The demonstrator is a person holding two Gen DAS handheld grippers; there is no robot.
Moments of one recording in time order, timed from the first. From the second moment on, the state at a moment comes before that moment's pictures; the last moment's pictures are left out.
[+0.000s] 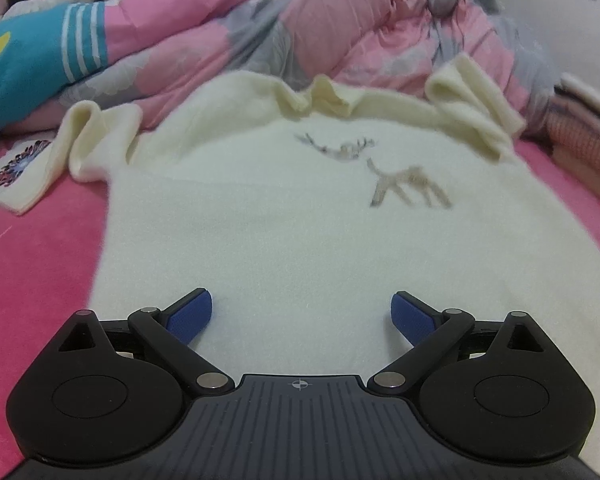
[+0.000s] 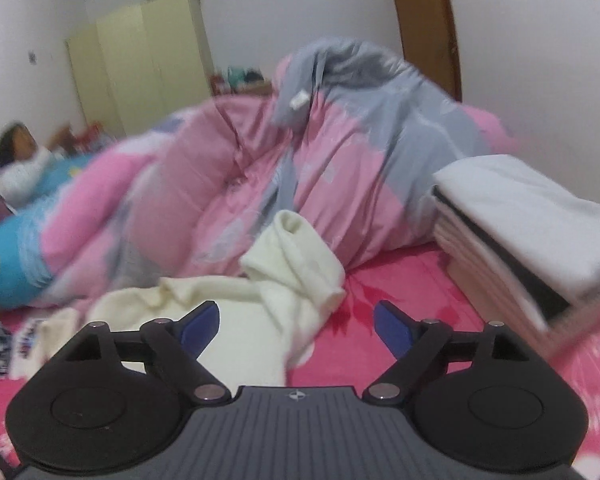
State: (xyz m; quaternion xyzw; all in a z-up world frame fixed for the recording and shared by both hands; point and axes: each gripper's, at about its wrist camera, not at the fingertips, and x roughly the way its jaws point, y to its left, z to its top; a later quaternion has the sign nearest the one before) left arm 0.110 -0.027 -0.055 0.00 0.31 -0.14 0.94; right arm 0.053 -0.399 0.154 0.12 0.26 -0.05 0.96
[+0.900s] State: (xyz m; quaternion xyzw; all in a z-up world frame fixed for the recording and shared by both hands) left arm -0.040 0.111 -0.022 -0.18 0.36 -0.14 0.91; right arm -0.091 -0.381 0.054 0.37 0.25 0.12 0.89
